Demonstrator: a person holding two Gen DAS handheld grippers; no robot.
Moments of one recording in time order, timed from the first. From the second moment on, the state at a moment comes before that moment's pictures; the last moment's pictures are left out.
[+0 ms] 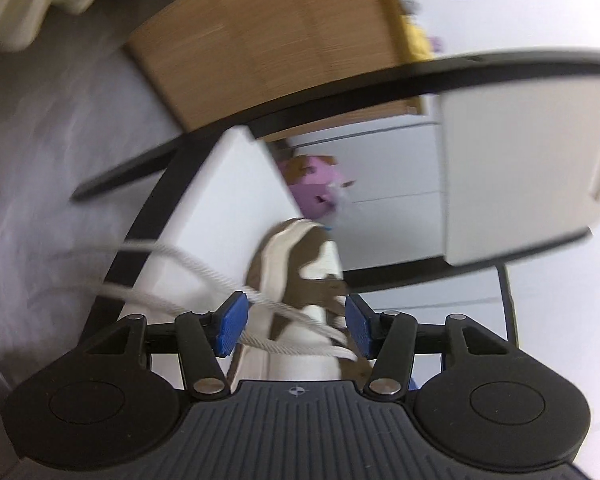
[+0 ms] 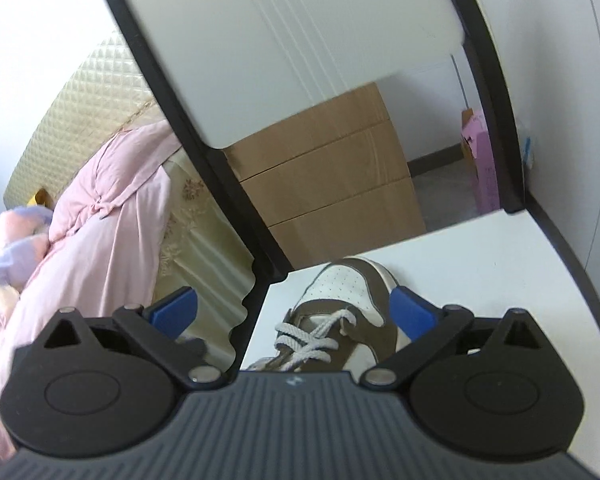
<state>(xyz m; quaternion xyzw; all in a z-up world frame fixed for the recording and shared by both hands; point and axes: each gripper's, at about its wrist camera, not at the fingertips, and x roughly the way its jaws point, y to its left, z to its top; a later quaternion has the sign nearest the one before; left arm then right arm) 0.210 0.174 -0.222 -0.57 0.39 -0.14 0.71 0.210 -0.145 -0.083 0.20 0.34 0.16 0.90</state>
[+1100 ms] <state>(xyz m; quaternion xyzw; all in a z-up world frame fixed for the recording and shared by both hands) 0.231 0.232 -0.214 -0.63 0.29 0.00 0.72 0.207 -0.111 -0.090 0.07 0.37 0.21 0.90</state>
